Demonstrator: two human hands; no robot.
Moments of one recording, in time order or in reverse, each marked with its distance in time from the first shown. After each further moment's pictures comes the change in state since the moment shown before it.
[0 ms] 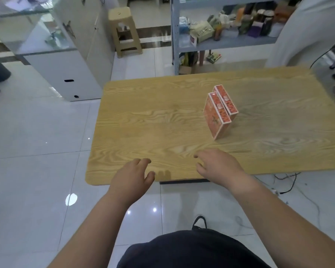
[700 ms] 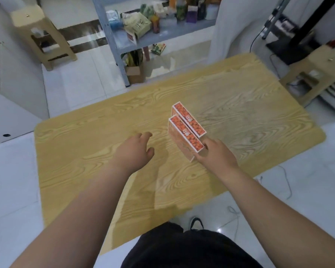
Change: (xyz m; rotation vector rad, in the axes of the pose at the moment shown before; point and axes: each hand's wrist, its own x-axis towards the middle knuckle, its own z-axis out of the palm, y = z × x) left_hand 0.274 0.084 -0.027 0.074 -0.199 0.395; right_hand 0.093 0.115 -0.013 0.353 0.249 0.637
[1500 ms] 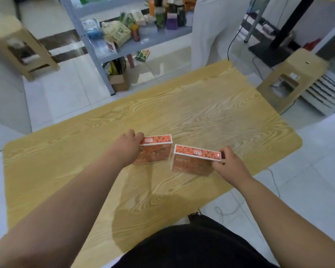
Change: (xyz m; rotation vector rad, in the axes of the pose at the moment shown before) left_hand 0.097 0.046 0.013 0.249 -0.118 0.068; right_hand 0.016 0.128 -0.053 0.339 -0.045 0.179
